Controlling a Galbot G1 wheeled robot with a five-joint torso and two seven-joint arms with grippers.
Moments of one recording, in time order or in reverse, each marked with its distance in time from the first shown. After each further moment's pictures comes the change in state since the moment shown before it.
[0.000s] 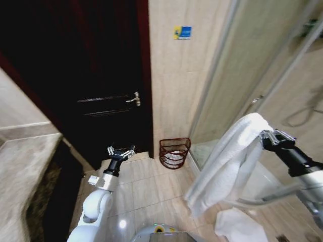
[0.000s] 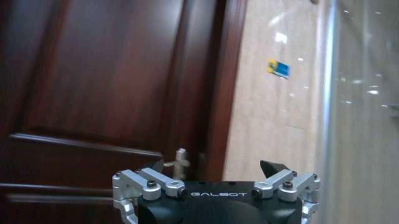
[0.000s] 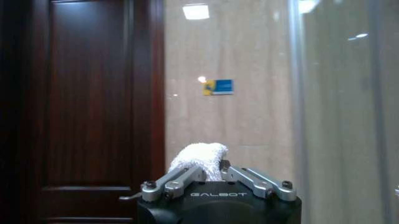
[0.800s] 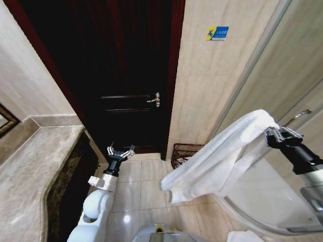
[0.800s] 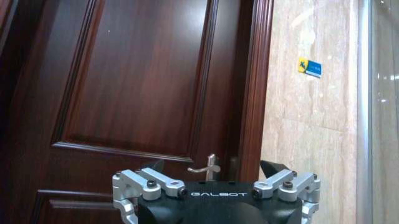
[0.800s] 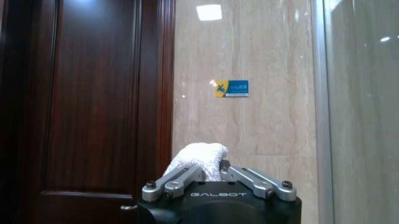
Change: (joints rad) left arm -0.001 0.005 -0.001 0.014 0.006 -0.018 0.001; right arm 0.018 -0.004 0.012 0.000 -0.022 0.006 0.021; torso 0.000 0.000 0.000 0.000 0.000
